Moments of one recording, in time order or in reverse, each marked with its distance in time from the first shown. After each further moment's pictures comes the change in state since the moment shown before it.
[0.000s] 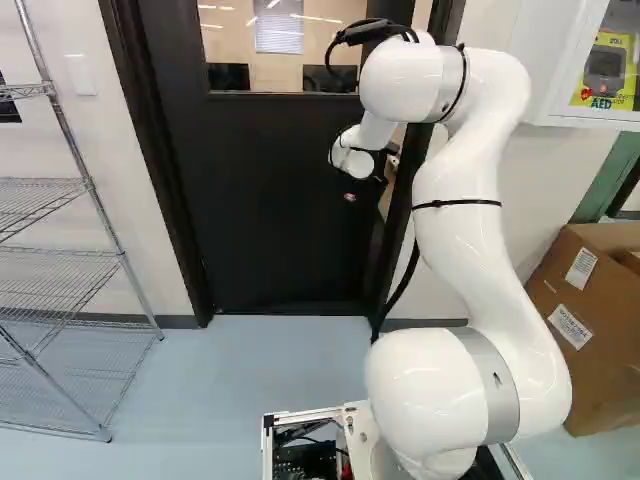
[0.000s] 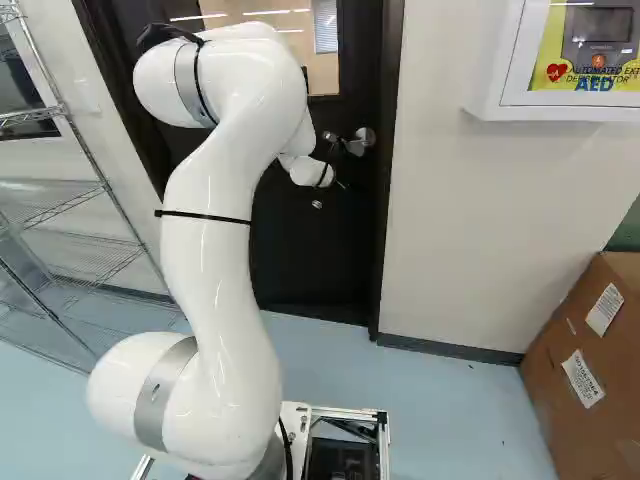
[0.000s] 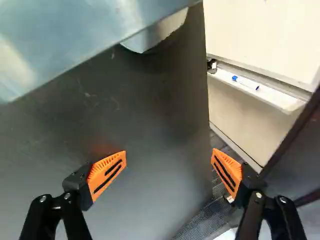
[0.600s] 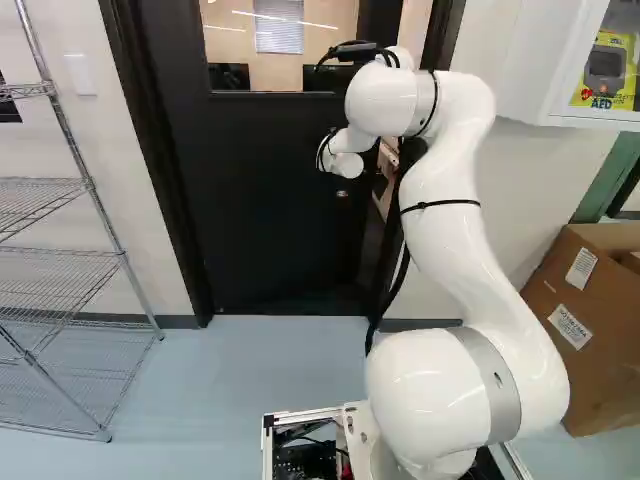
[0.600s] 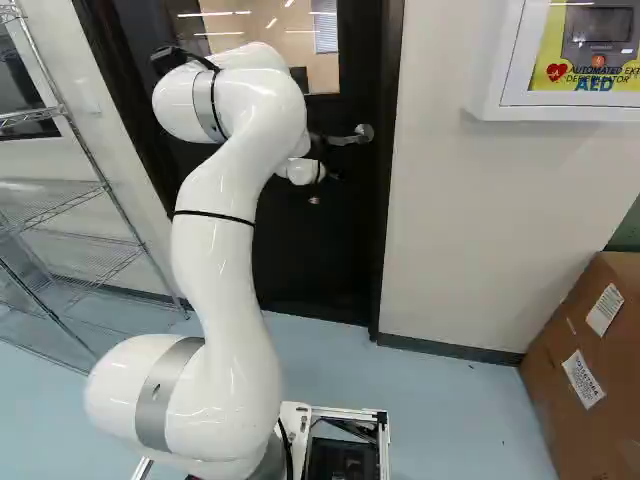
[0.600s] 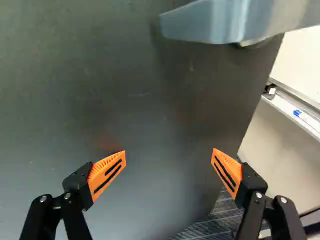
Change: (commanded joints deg) arm 2.9 -6.5 -9.0 -17.7 0.0 0.0
